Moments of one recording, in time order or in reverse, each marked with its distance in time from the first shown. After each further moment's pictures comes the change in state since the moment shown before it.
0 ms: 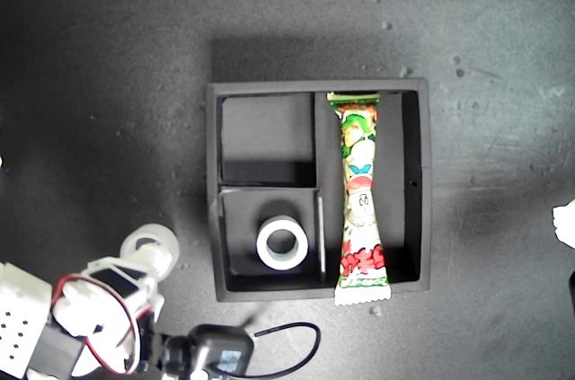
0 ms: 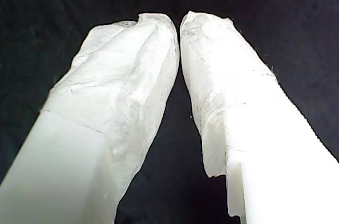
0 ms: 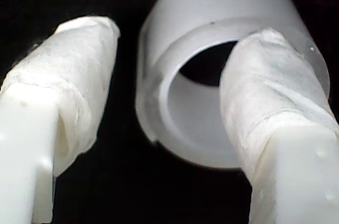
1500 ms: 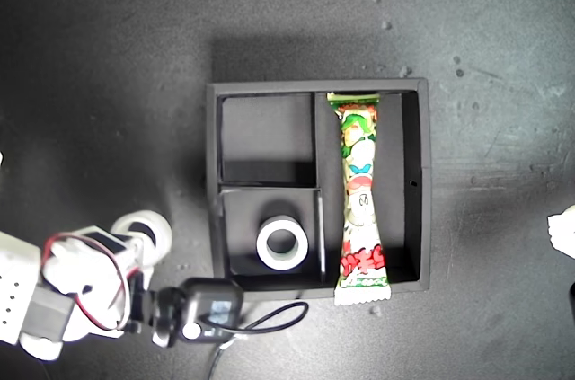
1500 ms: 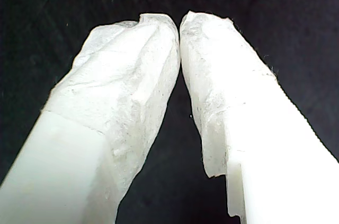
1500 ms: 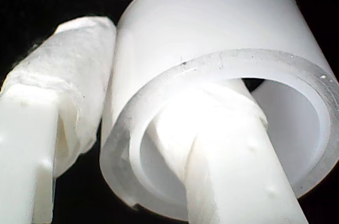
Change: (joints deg) arm 0 -8.8 8.7 7.3 2.5 4.0; arm 1 -1.4 0.0 0.6 -3.2 0.0
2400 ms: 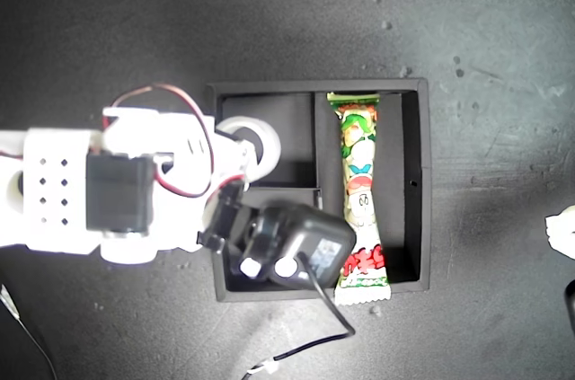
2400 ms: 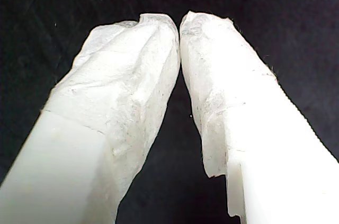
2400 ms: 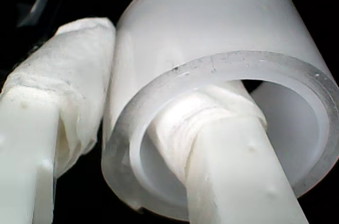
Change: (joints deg) arm 0 -20.2 -20.2 -33.6 5.7 35.0; arm 1 -0.7 0.0 2.4 -1.5 0.0
